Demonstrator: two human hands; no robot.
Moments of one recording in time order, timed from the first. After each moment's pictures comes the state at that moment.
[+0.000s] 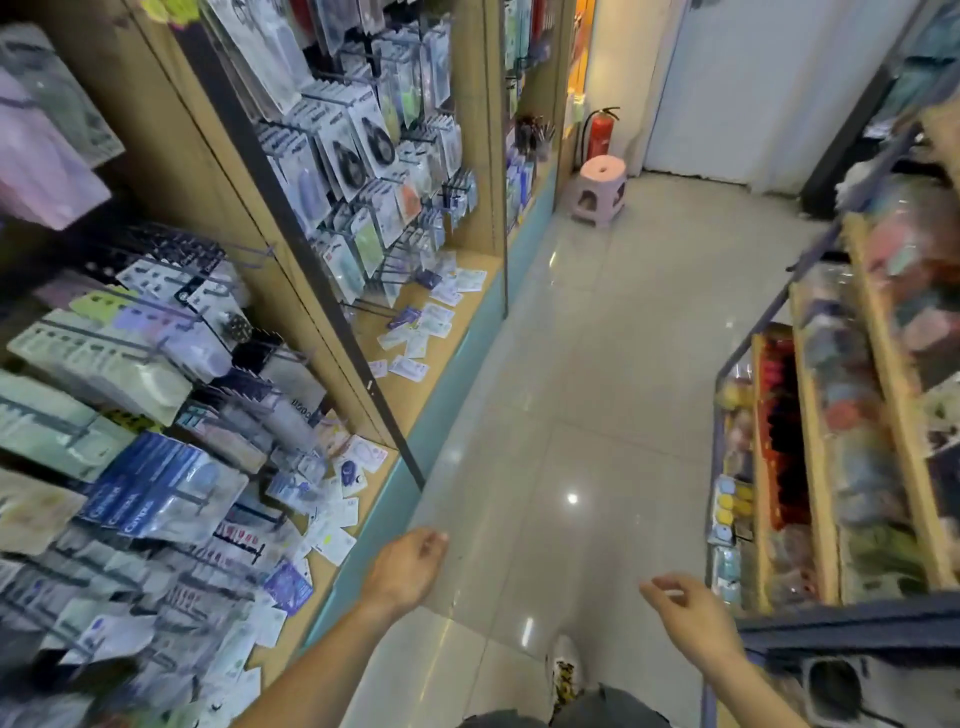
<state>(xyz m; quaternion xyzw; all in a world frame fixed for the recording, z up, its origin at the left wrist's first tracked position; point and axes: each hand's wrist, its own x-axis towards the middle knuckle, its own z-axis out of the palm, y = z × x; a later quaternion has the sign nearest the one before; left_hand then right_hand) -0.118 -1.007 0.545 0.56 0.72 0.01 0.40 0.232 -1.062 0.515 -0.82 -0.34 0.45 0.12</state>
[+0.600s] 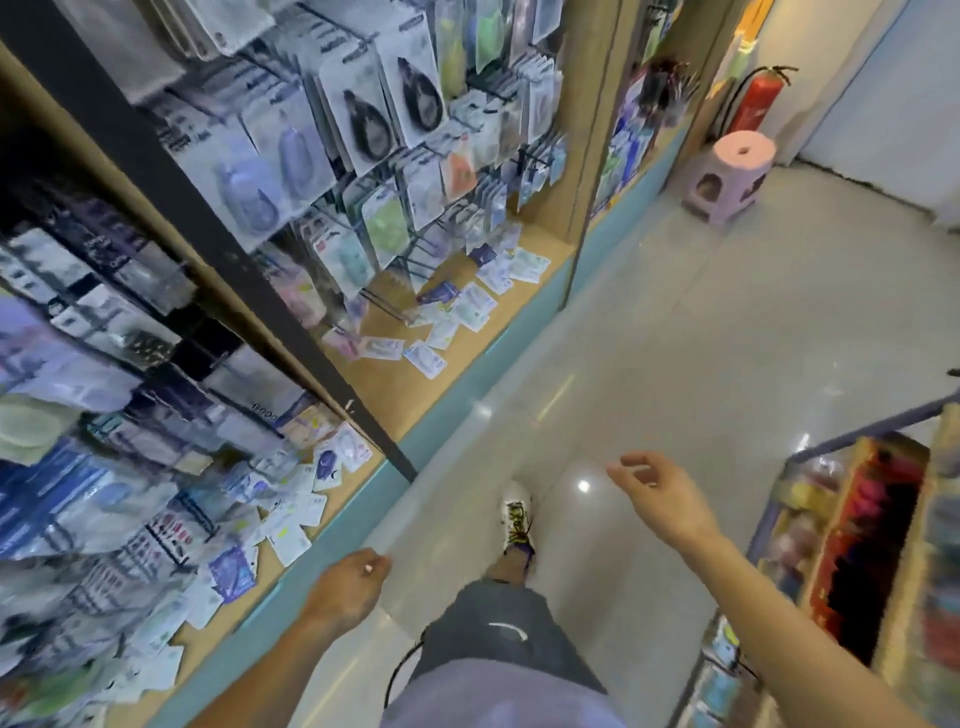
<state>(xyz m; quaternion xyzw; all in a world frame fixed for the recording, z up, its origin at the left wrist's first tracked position) -0.099 -0.834 0.479 0.32 0.83 0.01 0.45 0.243 -0.655 0.548 -0.70 -0.55 0.45 0.08</state>
